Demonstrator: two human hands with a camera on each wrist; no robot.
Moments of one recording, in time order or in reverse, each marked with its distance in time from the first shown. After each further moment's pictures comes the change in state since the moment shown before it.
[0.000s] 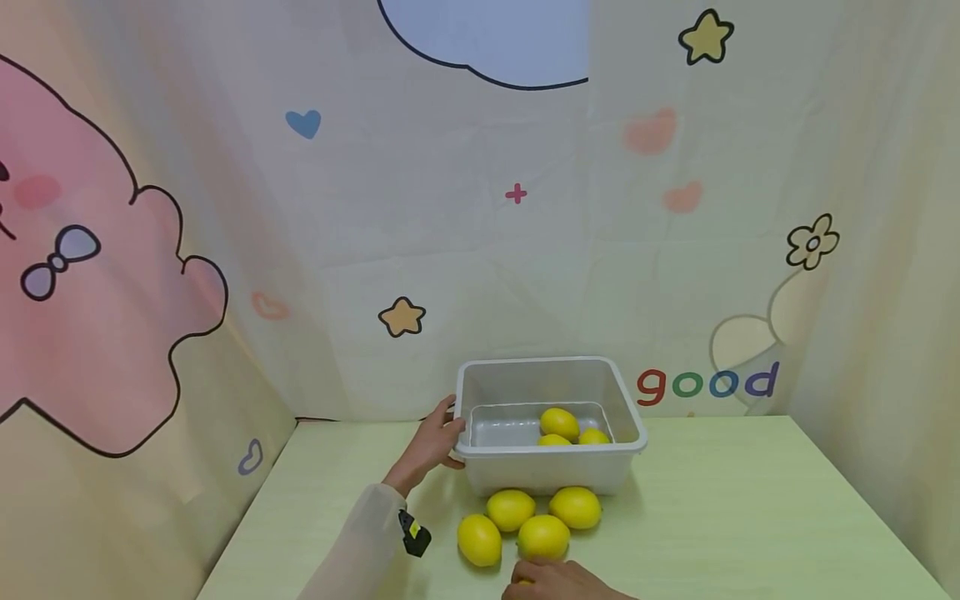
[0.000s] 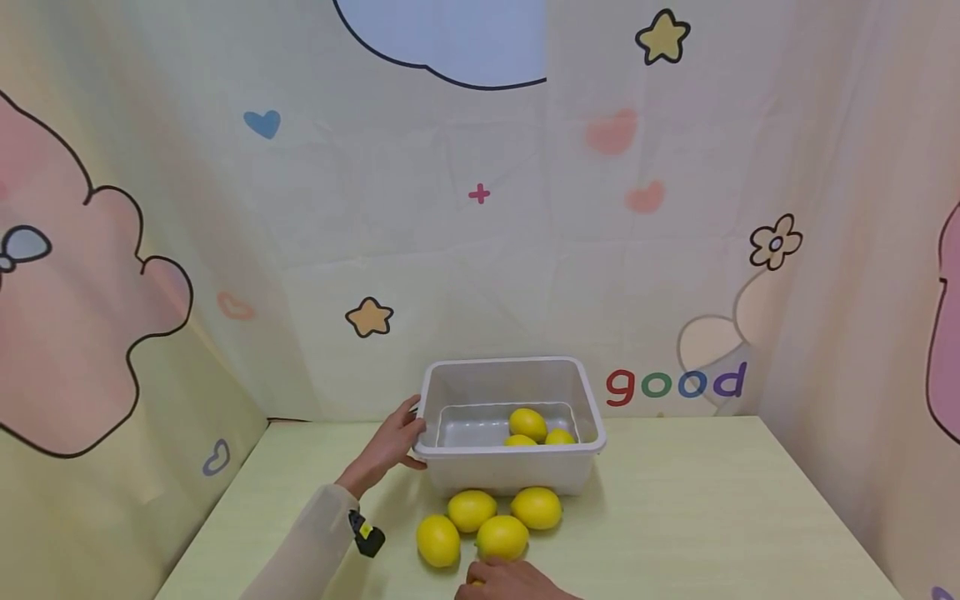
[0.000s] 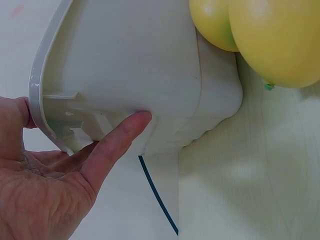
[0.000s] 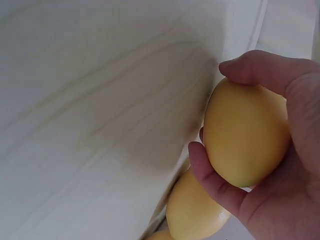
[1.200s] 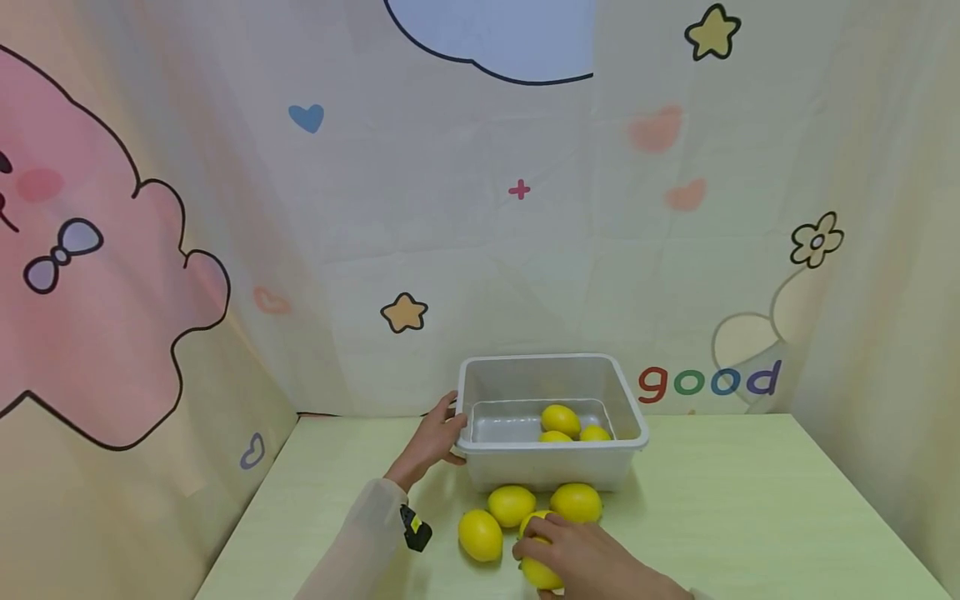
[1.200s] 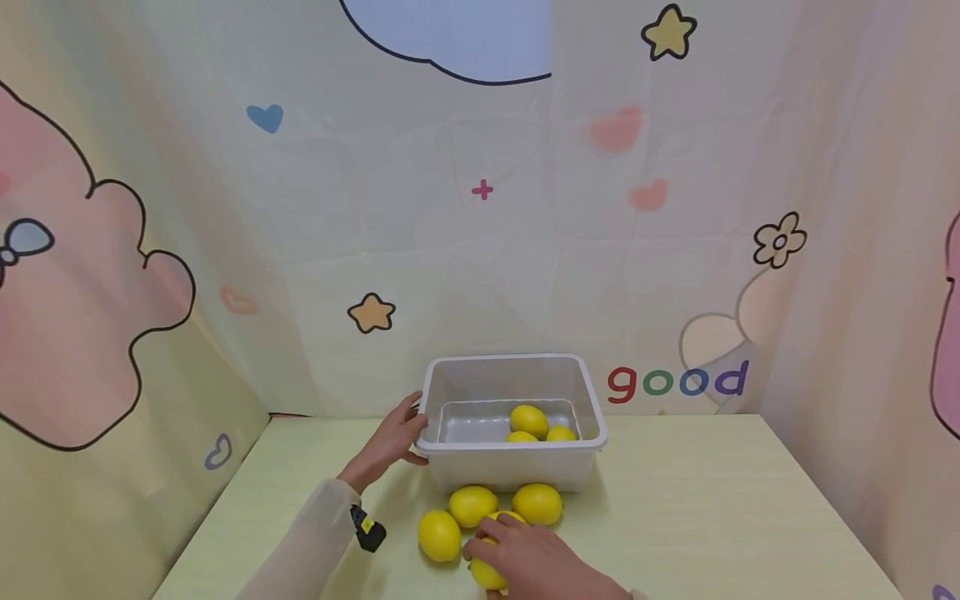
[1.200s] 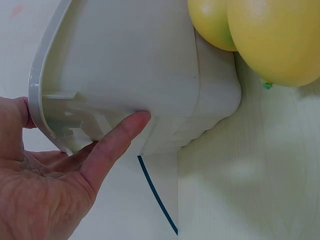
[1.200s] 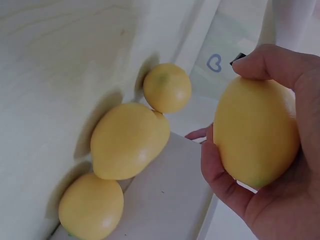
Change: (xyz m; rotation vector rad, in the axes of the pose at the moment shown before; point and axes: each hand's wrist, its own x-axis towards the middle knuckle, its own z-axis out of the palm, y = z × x) left_hand 0.000 -0.001 0.000 -0.005 0.006 0.008; right_hand -0.015 -0.017 -0.062 -0.086 0.058 0.157
